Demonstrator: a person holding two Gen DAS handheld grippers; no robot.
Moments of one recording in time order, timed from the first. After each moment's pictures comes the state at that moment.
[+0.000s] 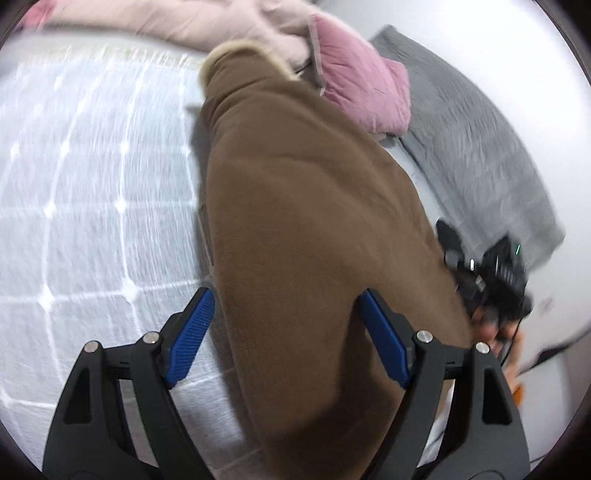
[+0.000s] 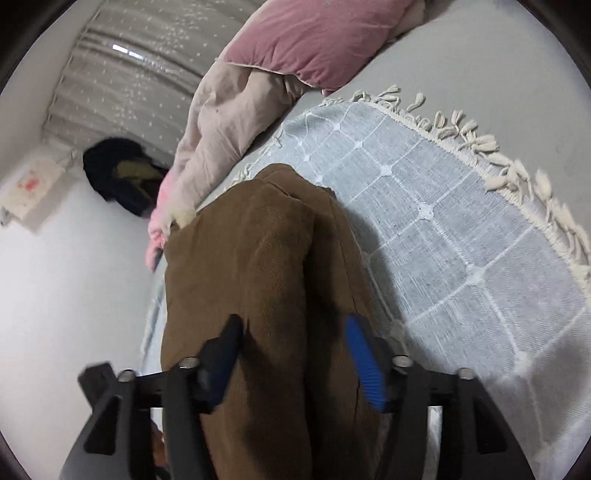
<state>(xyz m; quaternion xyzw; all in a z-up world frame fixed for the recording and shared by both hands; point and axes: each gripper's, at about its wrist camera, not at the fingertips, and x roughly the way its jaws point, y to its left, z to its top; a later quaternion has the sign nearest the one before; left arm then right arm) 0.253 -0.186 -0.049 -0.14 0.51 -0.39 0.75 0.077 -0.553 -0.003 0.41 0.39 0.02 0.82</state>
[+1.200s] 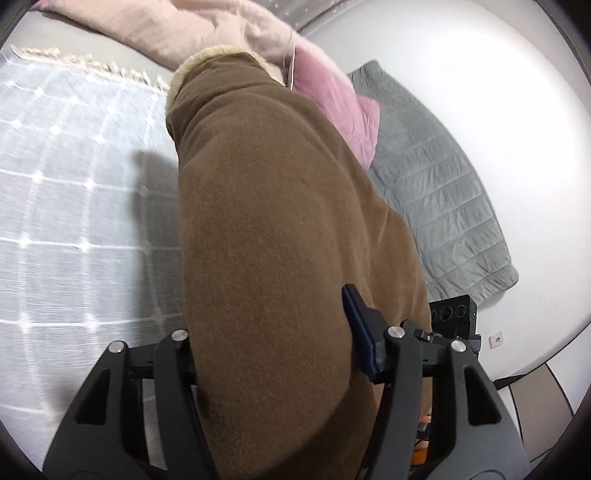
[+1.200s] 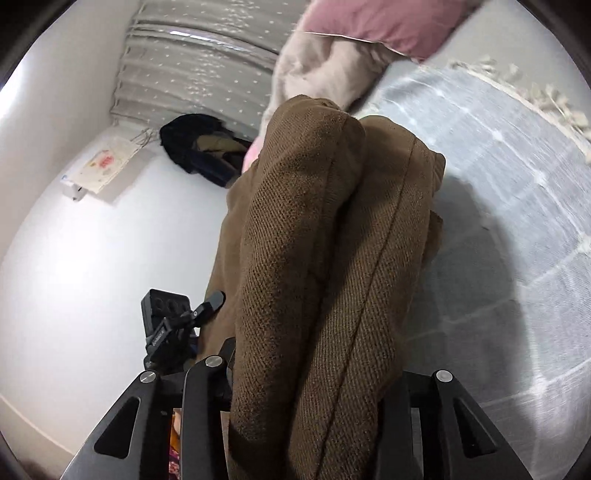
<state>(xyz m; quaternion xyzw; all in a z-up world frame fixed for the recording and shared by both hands) 0.256 -0.178 0.015 -0.23 0.47 -0.43 0.74 0.056 -0.500 0.028 0.43 0.34 0.20 0.81</state>
